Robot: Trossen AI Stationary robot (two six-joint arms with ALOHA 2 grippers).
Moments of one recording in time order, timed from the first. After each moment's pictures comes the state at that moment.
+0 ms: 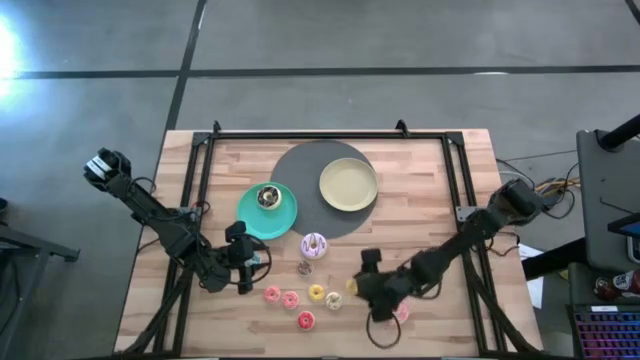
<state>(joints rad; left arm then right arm) -0.72 1.12 0.63 -0.30 -0.72 -0.70 0.57 1.70 1.01 -0.24 0.38 0.30</state>
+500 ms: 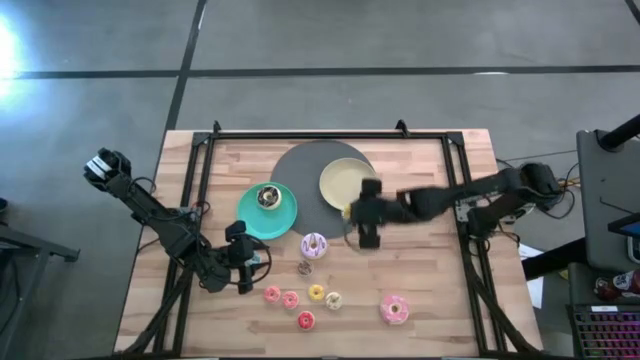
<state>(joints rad) -0.72 1.12 0.63 -0.30 -0.73 -0.68 0.07 1.48 1.00 -0.39 0.30 -0.02</state>
